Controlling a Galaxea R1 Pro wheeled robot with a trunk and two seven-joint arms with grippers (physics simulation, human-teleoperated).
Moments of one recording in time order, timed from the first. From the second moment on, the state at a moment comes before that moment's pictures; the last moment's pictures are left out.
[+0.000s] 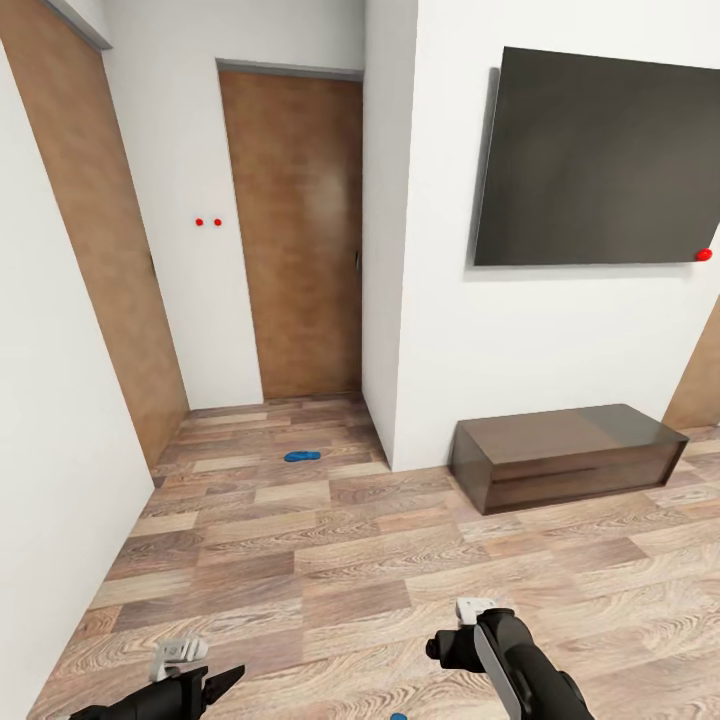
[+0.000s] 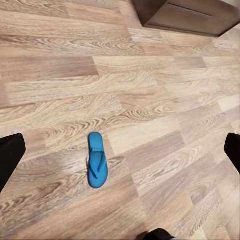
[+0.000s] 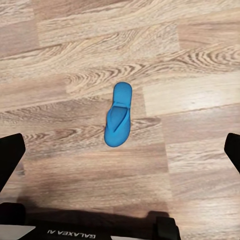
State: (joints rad) left arm -0.02 0.20 0.14 -1.16 0.27 0.51 -0.70; right arm -0.39 0.05 0.05 -0.81 -0.09 0.77 0.01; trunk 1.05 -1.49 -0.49
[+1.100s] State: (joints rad) left arm -0.02 0.20 0.14 -1.16 0.27 0.50 -0.70; right arm -0.39 0.06 0.05 -0.79 -0.09 0.77 0.01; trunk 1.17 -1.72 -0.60
